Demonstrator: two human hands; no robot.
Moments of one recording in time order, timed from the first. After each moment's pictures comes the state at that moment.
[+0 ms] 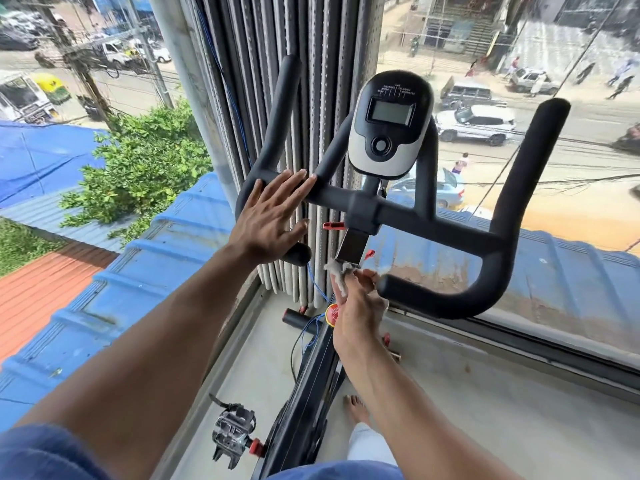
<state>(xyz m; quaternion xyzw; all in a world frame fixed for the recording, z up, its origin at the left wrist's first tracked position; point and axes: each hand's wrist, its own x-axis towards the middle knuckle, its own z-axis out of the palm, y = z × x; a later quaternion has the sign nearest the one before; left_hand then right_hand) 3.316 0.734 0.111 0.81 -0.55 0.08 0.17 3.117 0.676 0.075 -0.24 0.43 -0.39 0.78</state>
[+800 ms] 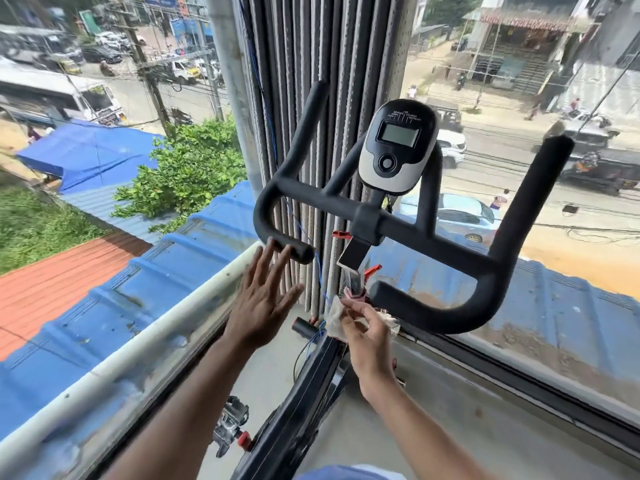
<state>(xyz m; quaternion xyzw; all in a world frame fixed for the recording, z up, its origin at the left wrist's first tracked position) 3.193 0.812 0.048 0.88 -0.36 0.02 0.31 3.047 0.654 0.019 -0.63 0.29 -0.24 0.68</state>
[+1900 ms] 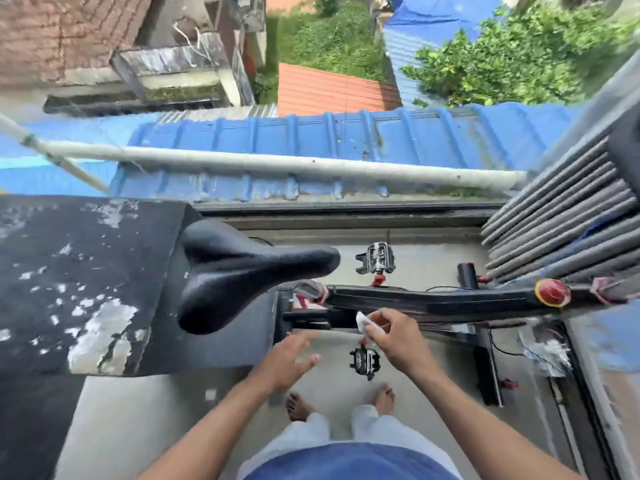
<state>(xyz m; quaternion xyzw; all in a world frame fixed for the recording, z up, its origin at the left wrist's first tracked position) 2.781 1.008 -0.099 0.84 0.24 -0.29 0.40 2.939 0.792 -0.076 -0.88 -0.16 0.29 0.36</state>
